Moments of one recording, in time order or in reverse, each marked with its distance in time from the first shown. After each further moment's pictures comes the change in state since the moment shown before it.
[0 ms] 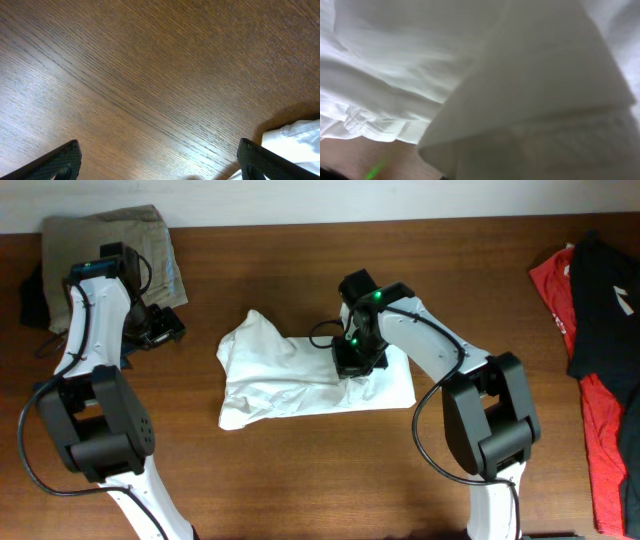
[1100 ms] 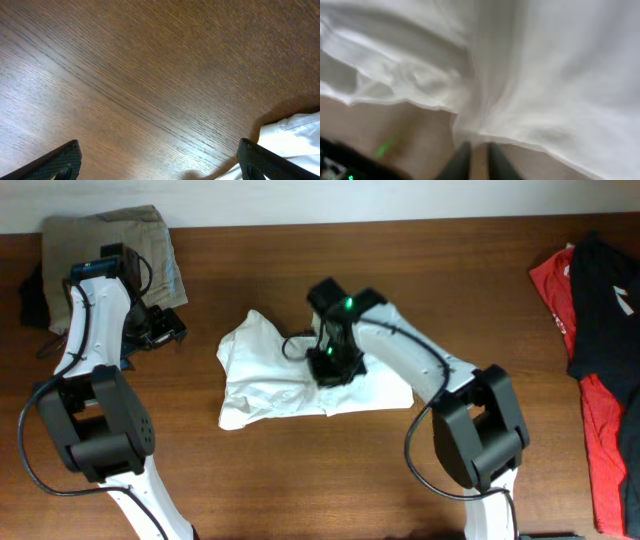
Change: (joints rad) left arm 0.000 0.000 0.000 -0.016 0.023 0.000; right arm 0.112 -0.020 0.134 -0.163 0.025 0.013
